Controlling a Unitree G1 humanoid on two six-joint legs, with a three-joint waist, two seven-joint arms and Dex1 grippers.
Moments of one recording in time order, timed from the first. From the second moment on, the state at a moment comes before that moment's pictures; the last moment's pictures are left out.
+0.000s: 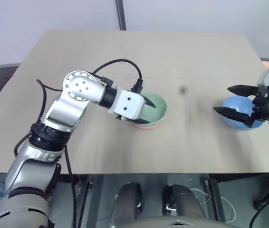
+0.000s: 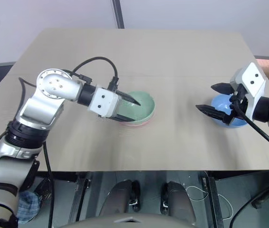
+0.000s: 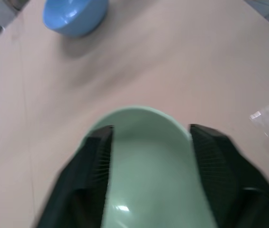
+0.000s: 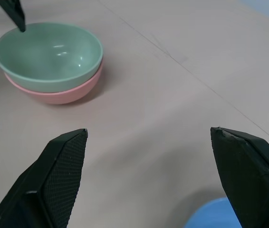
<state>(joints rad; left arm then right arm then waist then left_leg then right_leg) -0.82 0.75 -0.32 -0.09 -0.10 0.00 -1.40 -0.29 -1.00 -0.33 -0.49 0.65 0.88 0.84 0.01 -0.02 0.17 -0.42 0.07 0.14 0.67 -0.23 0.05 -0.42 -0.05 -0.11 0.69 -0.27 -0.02</state>
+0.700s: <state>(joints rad) -0.85 0.83 0.01 0.05 -0.43 0.56 -1.23 -0.28 -1.10 -0.20 -0.35 0.50 0.91 0.78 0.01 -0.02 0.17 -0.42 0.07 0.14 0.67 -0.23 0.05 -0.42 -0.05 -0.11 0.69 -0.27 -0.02</state>
